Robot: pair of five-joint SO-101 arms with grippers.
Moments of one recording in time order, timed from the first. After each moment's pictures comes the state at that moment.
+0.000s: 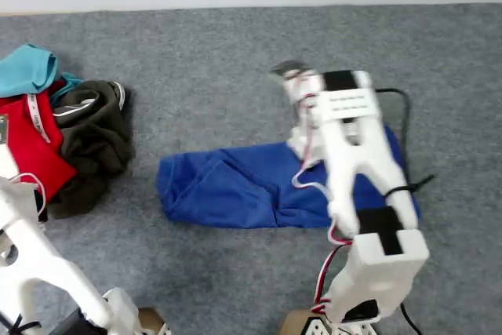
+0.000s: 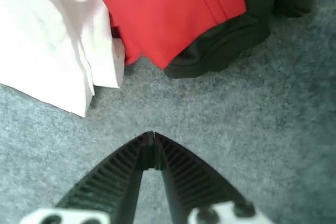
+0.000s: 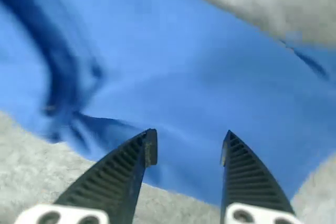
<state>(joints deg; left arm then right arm) -48.6 -25.1 31.0 85.6 -22.0 -6.3 14.3 -6.5 91.2 21.3</state>
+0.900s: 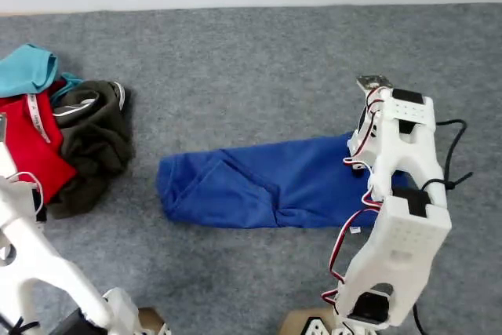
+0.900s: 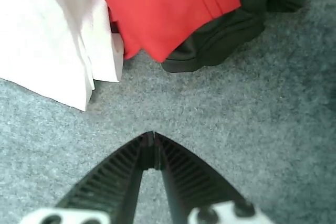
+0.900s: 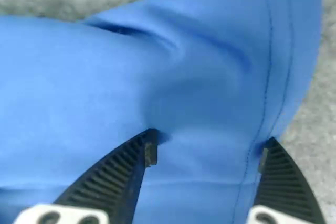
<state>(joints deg) -48.6 -25.1 28.0 88.9 -22.0 9.8 30.9 -6.5 76.7 17.7</state>
